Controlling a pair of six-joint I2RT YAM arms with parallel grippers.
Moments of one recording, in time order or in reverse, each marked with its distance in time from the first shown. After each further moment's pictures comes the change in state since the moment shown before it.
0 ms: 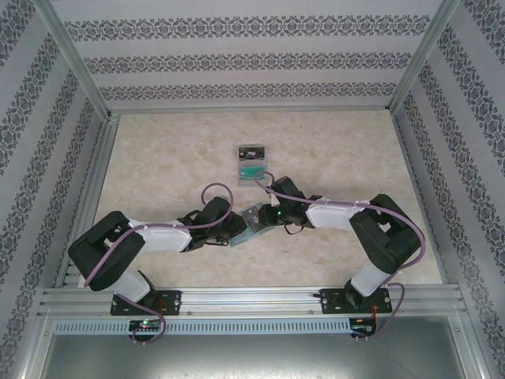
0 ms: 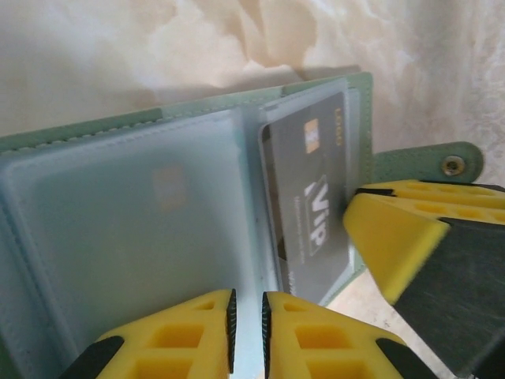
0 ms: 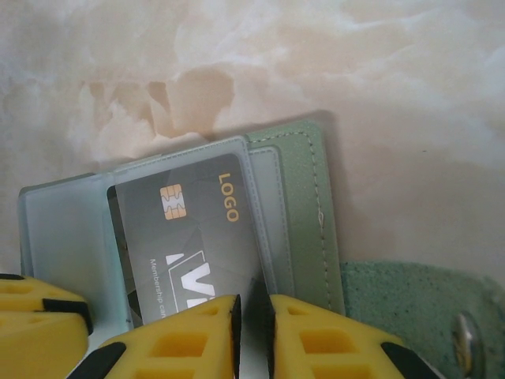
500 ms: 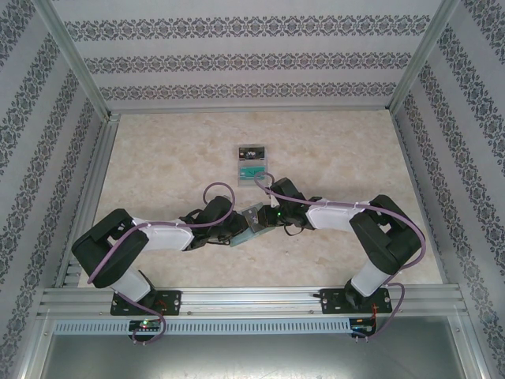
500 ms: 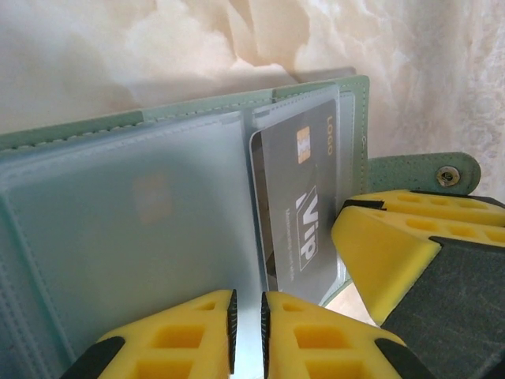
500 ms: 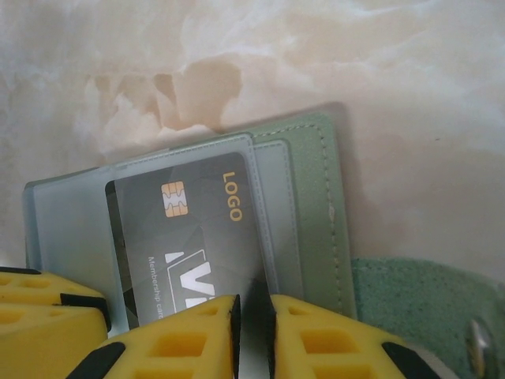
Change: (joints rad) left arm 0.000 0.021 0.018 0.011 0.011 -0.010; right arm 0.014 -0.005 -0.011 0.015 -0.002 0.016
